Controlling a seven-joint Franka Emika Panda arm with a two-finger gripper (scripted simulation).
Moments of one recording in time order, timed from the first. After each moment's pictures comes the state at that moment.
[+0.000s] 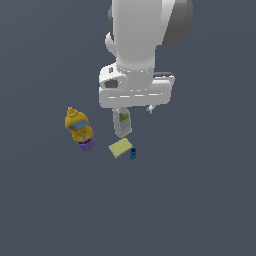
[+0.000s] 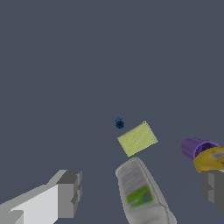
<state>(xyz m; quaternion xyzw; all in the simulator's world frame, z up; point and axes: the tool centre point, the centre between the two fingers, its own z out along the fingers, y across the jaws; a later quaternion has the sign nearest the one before) -0.001 0.021 0.309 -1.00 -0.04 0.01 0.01</state>
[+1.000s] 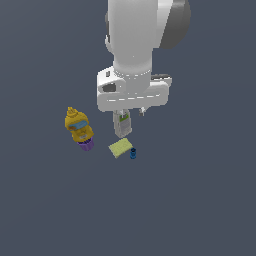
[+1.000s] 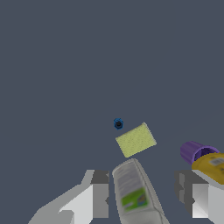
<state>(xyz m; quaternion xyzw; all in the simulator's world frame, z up) 0.002 0.015 0.304 -1.00 -0.06 0.01 0.02</state>
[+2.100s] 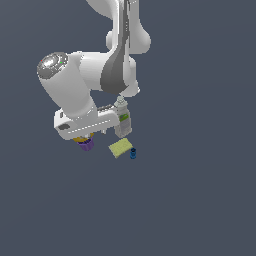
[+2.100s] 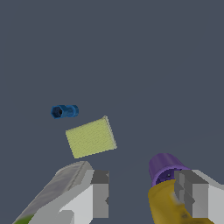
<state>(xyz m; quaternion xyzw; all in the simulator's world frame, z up) 0.009 -0.123 0.197 -0.99 -0.14 0.04 0.06</state>
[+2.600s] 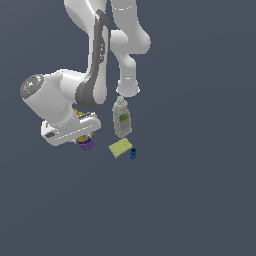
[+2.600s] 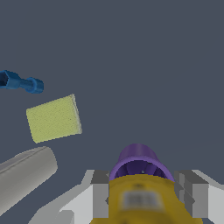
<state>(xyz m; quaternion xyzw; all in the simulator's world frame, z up) -0.011 -0.197 0.140 -0.98 -0.17 0.04 0.08</state>
